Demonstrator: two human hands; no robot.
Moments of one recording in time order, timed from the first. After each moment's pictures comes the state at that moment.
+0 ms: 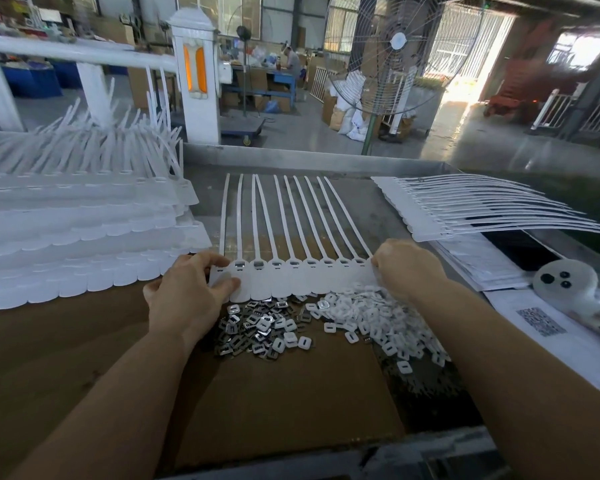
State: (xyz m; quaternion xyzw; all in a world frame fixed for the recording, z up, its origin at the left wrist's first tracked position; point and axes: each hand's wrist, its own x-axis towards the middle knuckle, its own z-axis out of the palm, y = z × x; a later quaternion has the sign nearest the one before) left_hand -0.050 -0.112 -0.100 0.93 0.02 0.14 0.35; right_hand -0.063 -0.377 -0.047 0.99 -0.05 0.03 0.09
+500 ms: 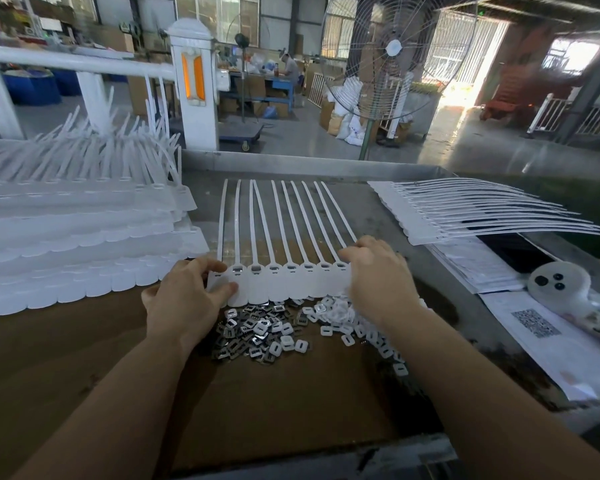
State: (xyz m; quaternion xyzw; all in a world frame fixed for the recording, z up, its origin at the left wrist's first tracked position) left_hand -0.051 -0.114 -0.098 0.92 0.02 0.14 0.35; right_hand -0.078 -0.341 -0.056 0.98 -0.02 0.17 -0.04
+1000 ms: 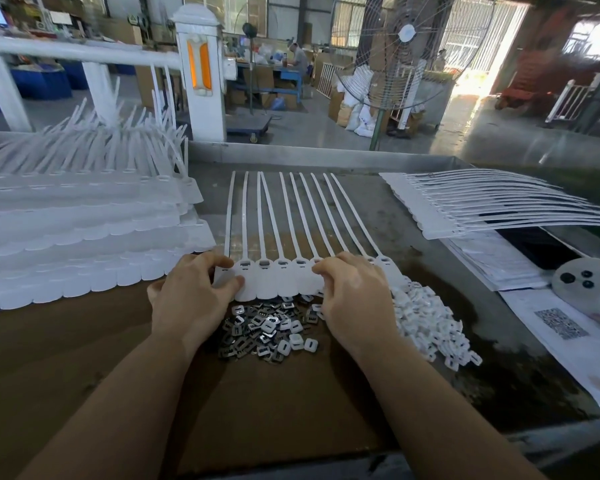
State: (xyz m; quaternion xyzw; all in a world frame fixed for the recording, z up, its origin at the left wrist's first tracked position) left_hand -0.053 -0.115 -0.098 0.92 0.02 0.14 0.35; right_hand -0.090 -0.303 -0.088 0.93 0.05 0.31 -0.18
